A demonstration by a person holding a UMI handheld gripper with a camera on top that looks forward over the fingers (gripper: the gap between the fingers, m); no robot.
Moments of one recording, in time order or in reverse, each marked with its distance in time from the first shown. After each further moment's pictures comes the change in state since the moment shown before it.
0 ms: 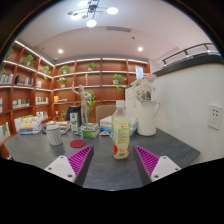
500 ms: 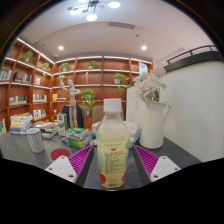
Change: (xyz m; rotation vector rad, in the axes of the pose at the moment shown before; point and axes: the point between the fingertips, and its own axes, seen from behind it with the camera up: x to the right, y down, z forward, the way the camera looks) arm 0.030 -0.015 0.139 0.005 -0.018 -0.037
